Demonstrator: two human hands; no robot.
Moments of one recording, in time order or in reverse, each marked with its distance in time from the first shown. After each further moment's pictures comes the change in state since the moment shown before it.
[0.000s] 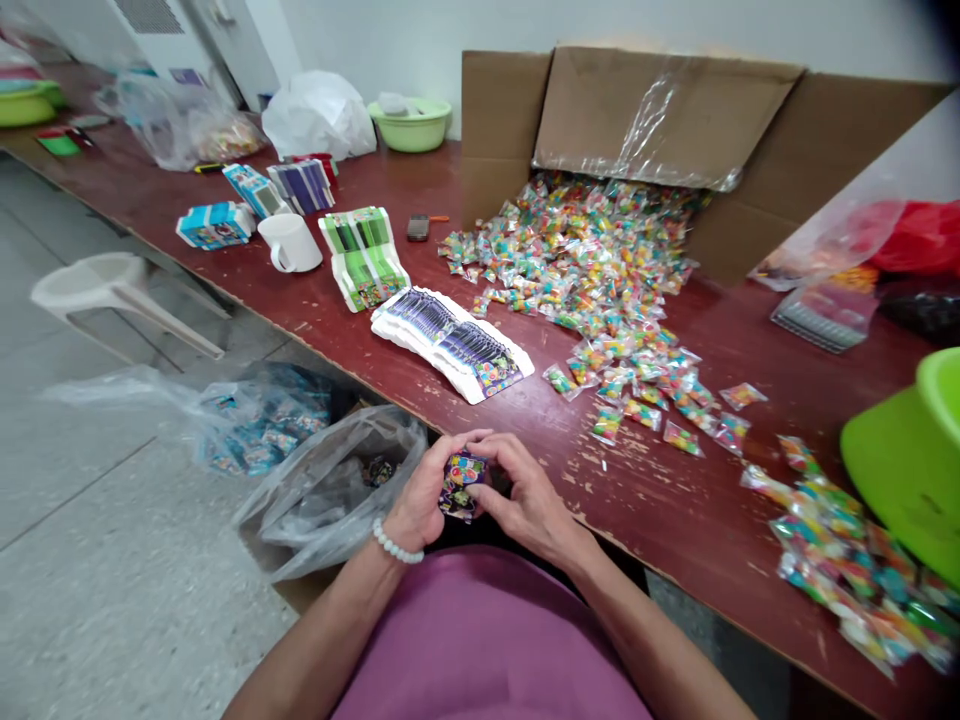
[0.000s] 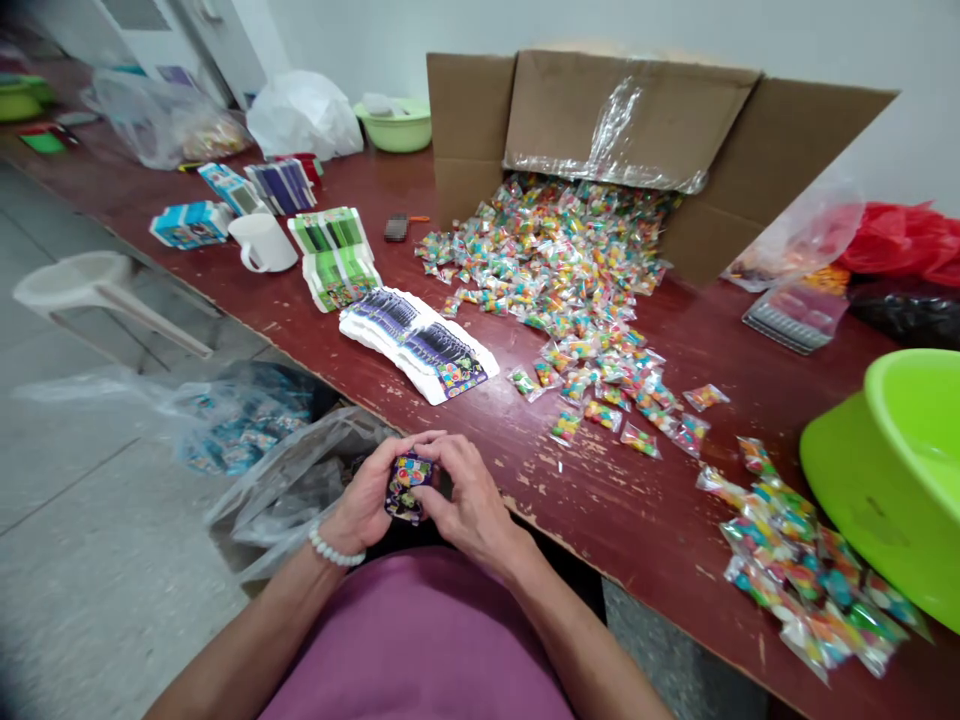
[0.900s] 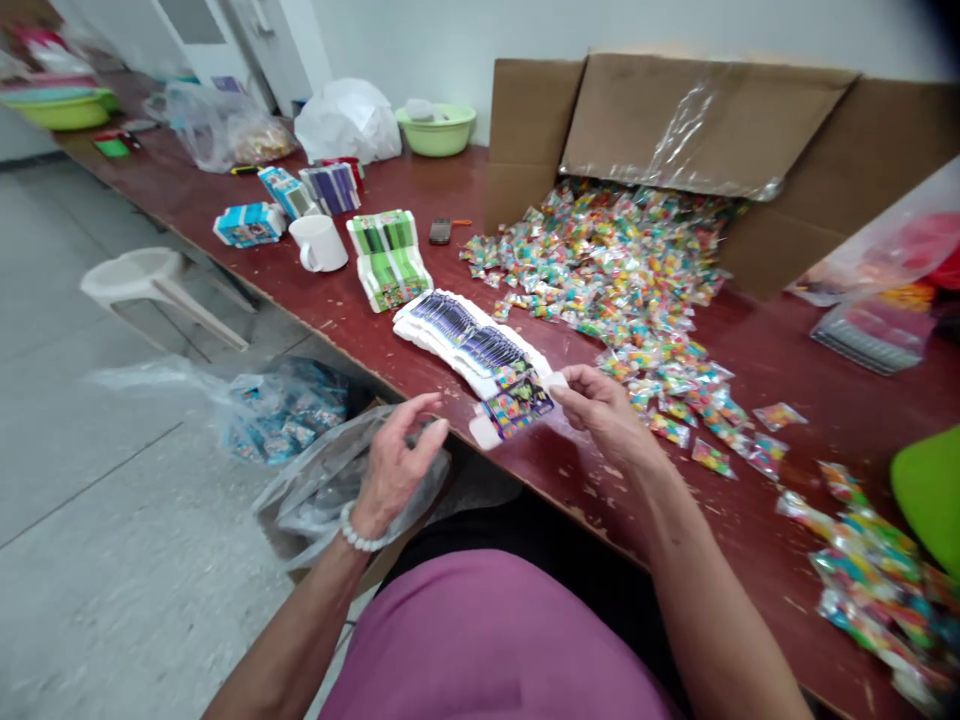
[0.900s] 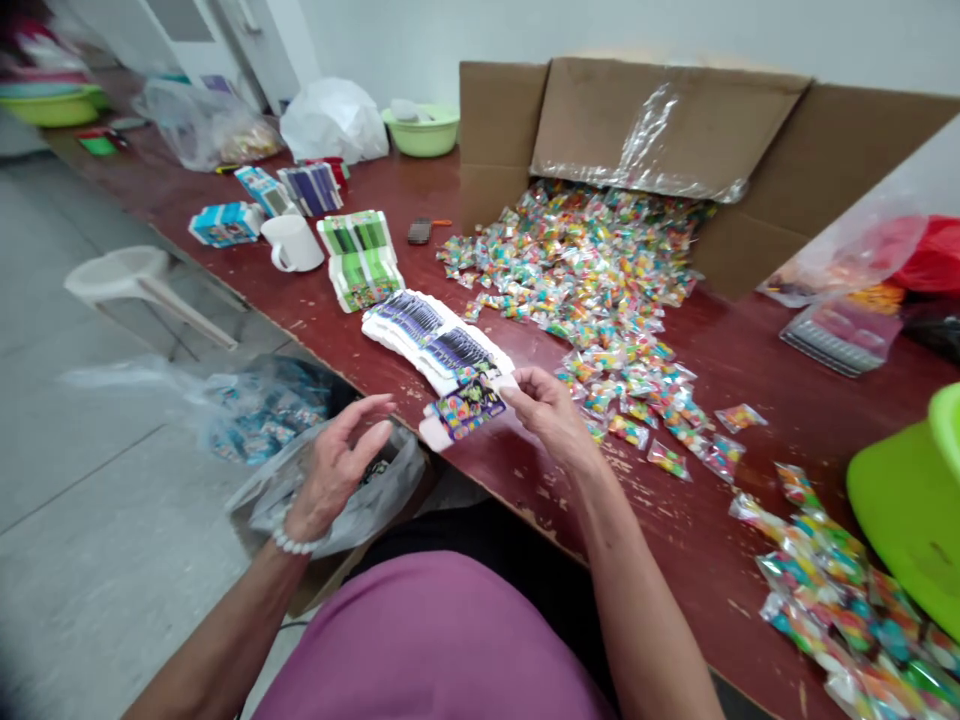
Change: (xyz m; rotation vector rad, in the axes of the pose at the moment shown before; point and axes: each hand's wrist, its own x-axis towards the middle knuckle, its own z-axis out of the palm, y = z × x) left_hand -0.017 0.051 -0.035 0.883 0.326 0.676; right_hand 0.073 0.027 -0.076 0.227 0.162 0.360
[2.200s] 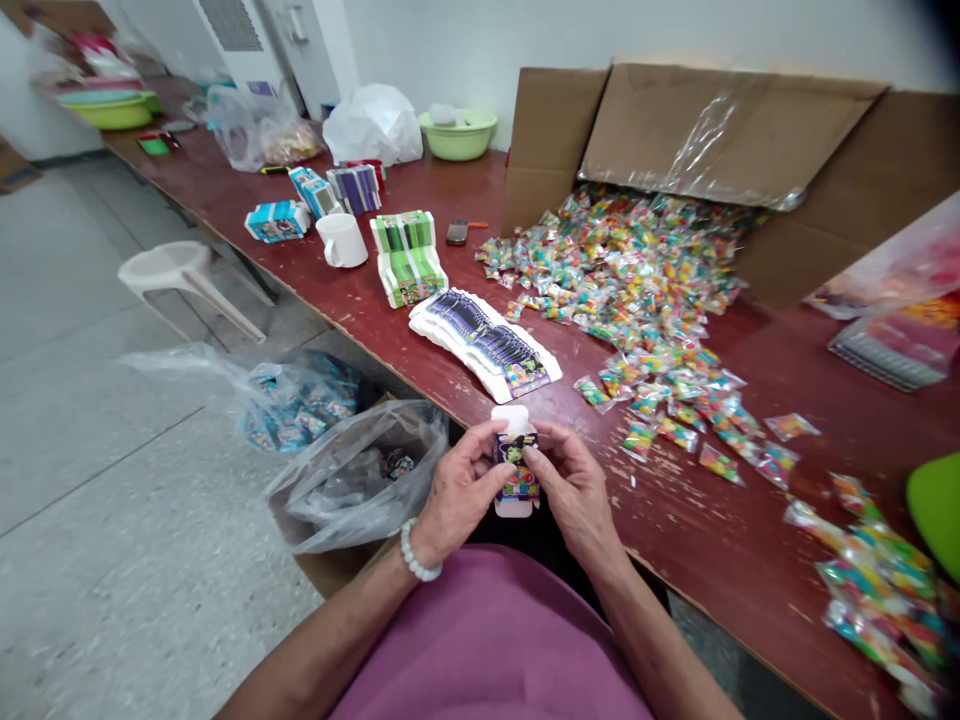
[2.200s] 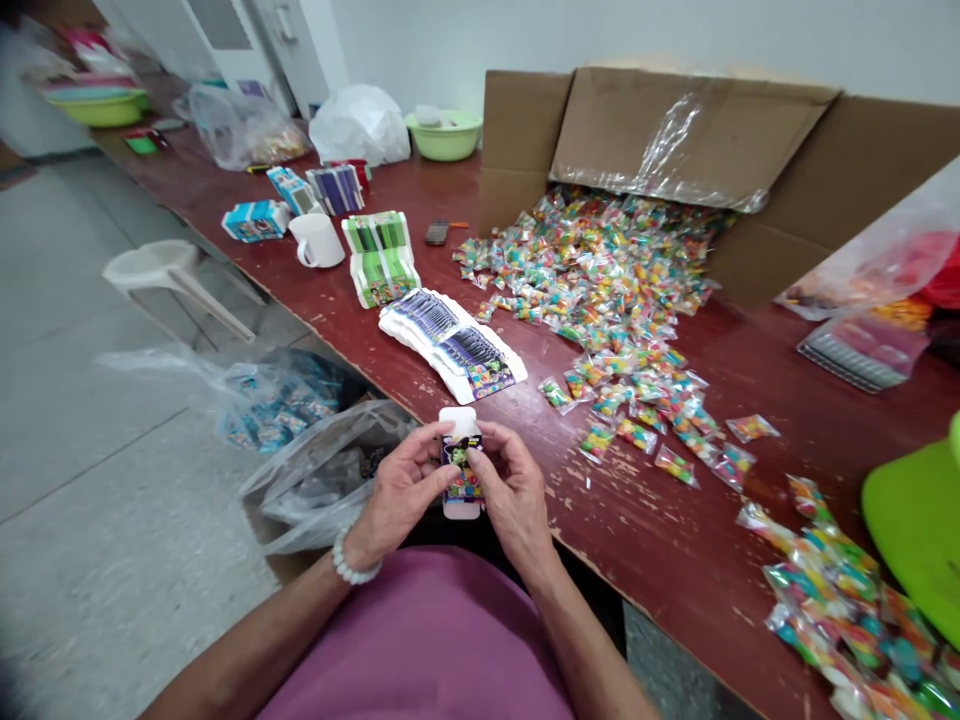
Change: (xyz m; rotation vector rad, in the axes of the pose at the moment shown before) left_hand -0.045 0.004 0.054 -0.481 -0.238 -0.113; right_hand -0.086 0.017 0.069 0.263 0.127 -0.061
